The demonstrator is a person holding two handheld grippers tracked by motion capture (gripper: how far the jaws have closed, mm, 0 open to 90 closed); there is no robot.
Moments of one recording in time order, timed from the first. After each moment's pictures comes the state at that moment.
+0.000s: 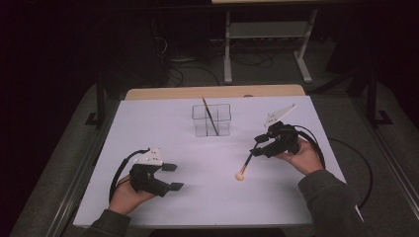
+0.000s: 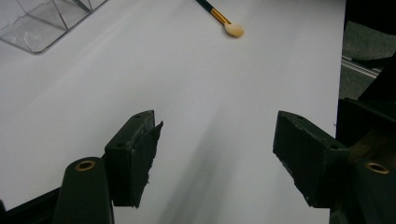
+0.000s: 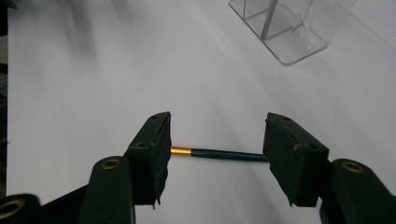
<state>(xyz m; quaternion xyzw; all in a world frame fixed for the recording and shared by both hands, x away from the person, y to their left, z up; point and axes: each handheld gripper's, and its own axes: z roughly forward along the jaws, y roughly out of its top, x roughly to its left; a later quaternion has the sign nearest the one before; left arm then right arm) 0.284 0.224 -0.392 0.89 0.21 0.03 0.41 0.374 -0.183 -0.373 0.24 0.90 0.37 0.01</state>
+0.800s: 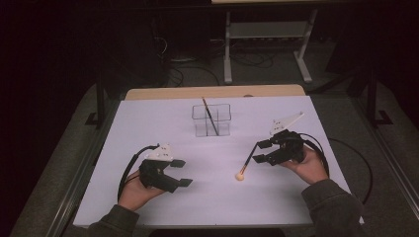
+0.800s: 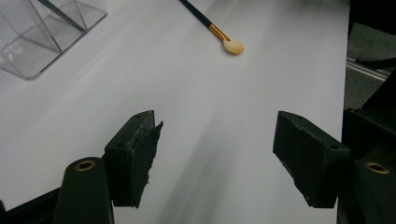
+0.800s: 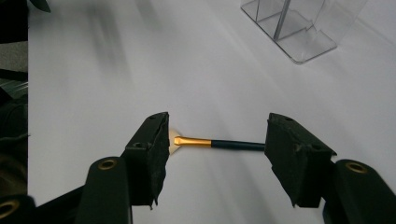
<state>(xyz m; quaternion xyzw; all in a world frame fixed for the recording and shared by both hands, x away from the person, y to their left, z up) 0.292 0.198 -0.385 0.89 0.20 0.03 0.41 0.349 -0.192 -0.375 0.23 0.89 0.39 0.02</state>
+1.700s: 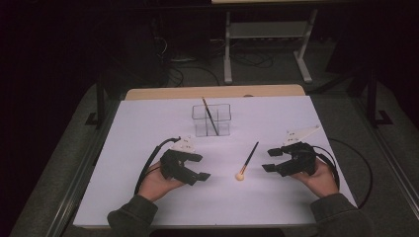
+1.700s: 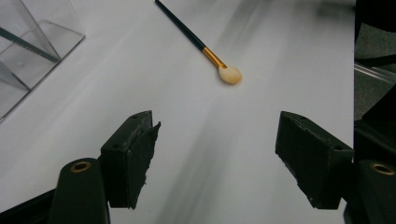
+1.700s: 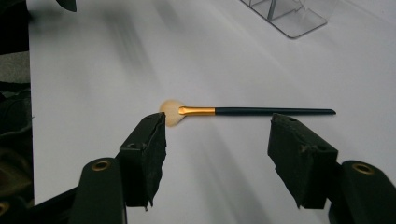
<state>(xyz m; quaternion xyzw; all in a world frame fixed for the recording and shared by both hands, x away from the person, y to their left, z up) 0.313 0.147 -0.385 0.89 0.20 0.02 0.40 0.321 -0.220 -0.391 0.25 0.87 0.41 0.04</state>
